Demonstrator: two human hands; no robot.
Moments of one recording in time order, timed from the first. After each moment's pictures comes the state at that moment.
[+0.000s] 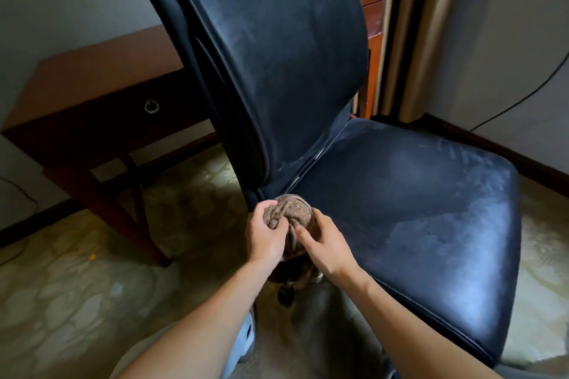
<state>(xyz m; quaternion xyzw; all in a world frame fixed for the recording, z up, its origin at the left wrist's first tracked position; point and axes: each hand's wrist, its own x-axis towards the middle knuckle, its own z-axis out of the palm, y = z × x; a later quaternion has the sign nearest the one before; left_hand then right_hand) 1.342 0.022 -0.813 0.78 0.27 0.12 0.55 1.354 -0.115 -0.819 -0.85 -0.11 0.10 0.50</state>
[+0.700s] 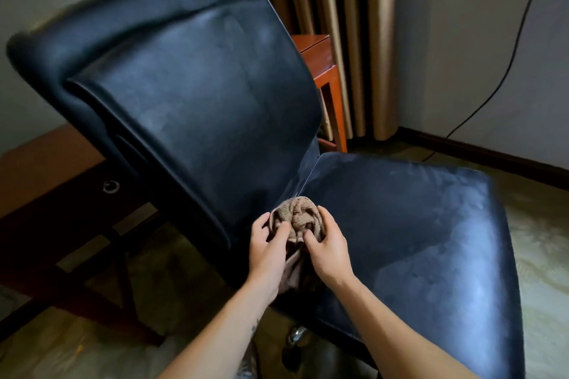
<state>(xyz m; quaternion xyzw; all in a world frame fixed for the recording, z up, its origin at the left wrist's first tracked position) 1.418 -0.037 -0.751 0.69 0.23 0.07 0.68 1.448 -0.142 -0.812 -0.74 0.02 -0.01 0.67</state>
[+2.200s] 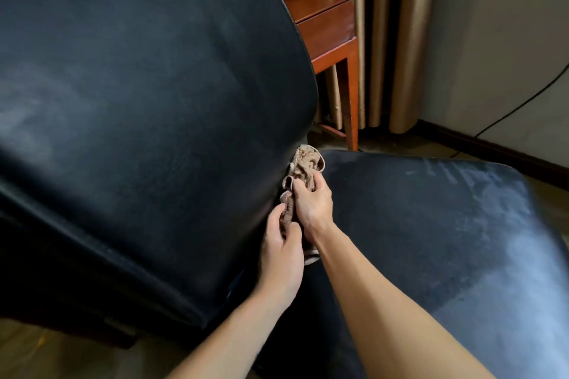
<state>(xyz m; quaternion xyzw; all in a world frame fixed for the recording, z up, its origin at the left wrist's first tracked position) 1.500 -0.044 -0.795 0.78 0.21 0.05 0.58 1.608 -0.088 -0.834 -0.64 0.11 0.02 0.76</state>
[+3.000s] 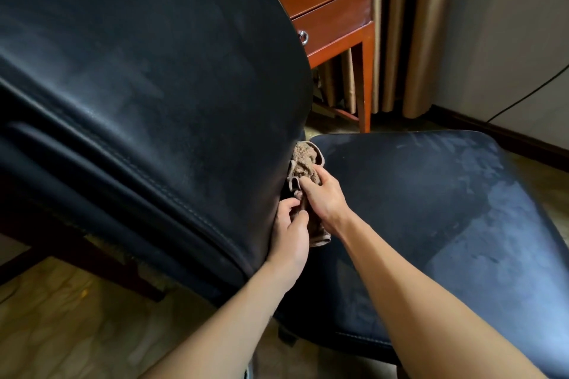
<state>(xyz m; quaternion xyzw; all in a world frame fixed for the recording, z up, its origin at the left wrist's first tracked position) 1.441 -0.049 -0.781 0.74 0.25 0.02 0.62 1.538 -0.107 -0.820 -0.67 0.01 0.12 0.73</state>
